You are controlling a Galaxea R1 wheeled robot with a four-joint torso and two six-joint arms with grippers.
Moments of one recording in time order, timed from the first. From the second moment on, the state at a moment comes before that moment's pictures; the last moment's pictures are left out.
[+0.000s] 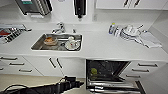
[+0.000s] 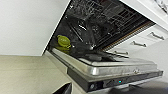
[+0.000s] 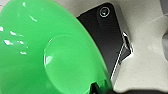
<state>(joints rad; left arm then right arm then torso) 0.58 2.44 -1.42 1.38 0.41 -1.53 -1.38 2.26 -1.71 0.18 0.18 -0.04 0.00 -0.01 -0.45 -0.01</state>
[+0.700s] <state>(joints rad) 1.06 2.24 -1.33 1.40 0.40 -1.42 -1.11 1.91 -1.29 0.19 0.13 -0.02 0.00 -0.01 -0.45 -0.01</state>
